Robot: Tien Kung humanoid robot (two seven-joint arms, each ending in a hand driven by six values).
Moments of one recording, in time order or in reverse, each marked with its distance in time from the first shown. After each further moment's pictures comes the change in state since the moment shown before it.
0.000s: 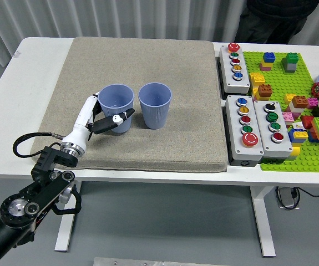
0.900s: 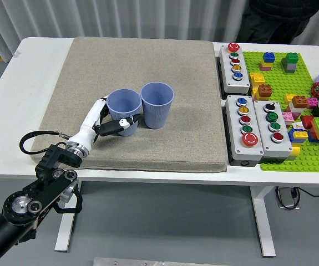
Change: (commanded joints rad) left arm -0.025 -0.003 0.024 0.035 -0.009 -0.066 0.033; right arm 0.004 0.000 0.000 0.000 -0.004 -0.002 -0.001
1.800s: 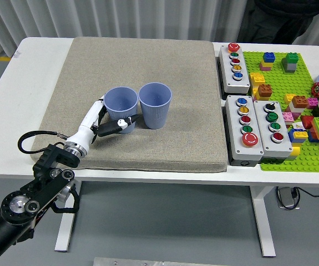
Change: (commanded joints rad) left arm 0.002 0.008 -0.014 0.002 0.003 -0.029 0.015; right arm -0.002 0.001 0.006 0.001 -0.007 0.002 0.000
